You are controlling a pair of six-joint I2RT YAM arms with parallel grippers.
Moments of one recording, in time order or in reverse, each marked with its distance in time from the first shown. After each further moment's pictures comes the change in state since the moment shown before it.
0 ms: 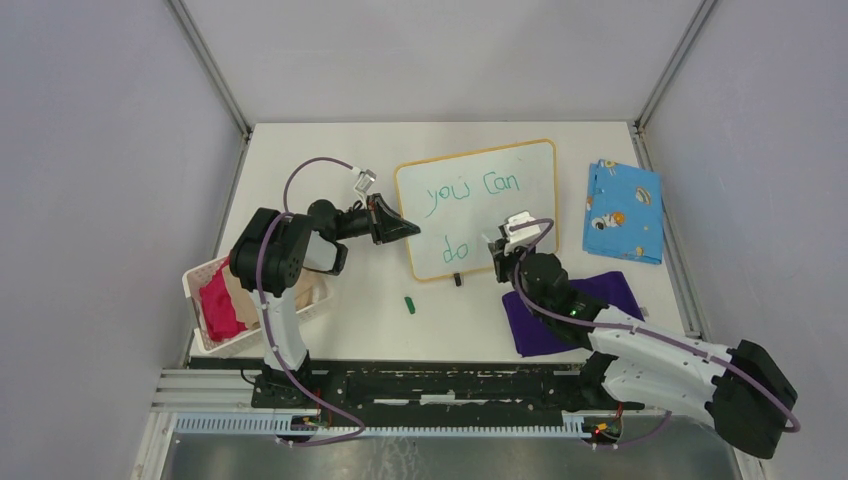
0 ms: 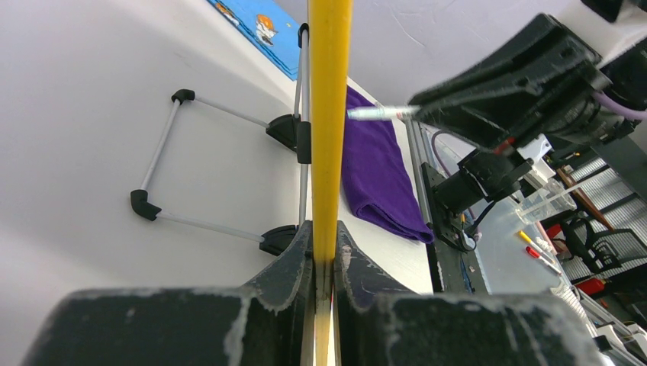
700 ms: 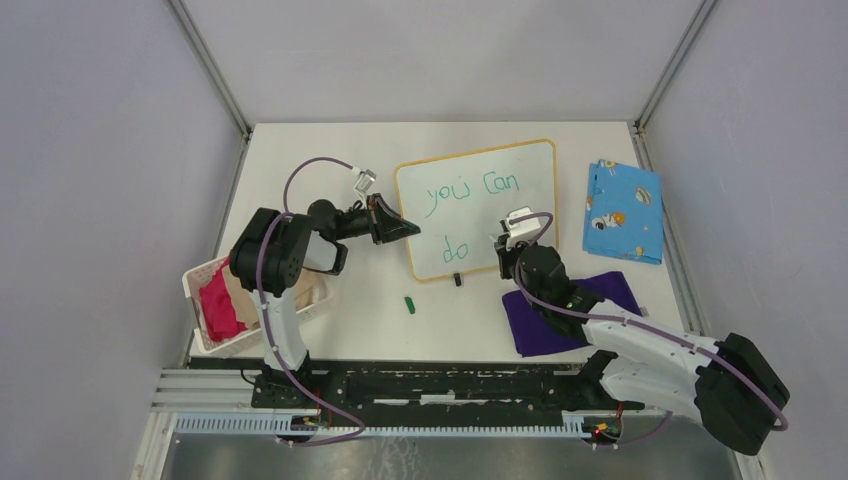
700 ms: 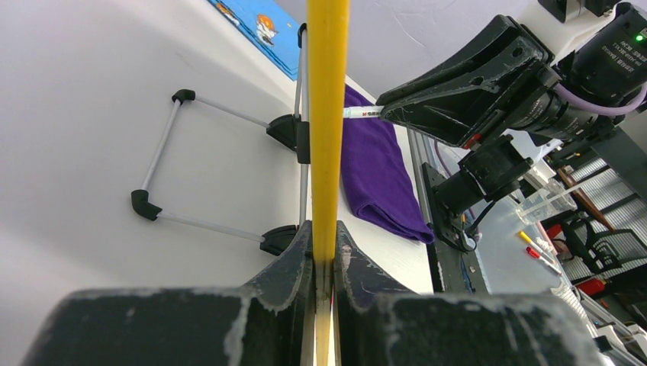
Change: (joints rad) left arm 0.000 0.000 0.001 0.000 0.000 0.000; right arm -0.117 0.048 -0.006 -0.011 -0.040 0.001
